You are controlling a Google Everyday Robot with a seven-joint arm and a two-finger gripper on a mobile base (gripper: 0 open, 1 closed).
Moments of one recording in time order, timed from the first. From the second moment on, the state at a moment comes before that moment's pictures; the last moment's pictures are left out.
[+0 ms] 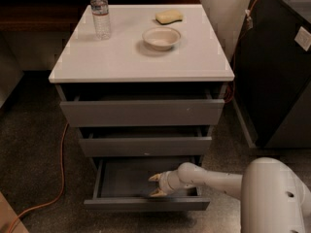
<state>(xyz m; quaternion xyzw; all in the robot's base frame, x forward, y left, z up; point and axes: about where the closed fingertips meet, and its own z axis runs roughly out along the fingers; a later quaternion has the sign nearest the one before) 0.575 -0.012 0.247 -0.69 0.63 0.16 0.31</state>
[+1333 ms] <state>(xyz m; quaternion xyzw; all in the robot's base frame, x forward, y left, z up) 0.602 0.000 0.175 -0.68 0.66 0.19 0.27</state>
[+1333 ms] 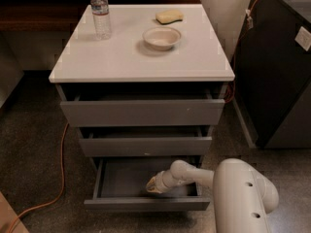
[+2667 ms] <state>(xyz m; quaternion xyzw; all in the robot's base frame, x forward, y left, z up) 0.501 0.013 0.162 -0.71 0.62 0.22 0.24</state>
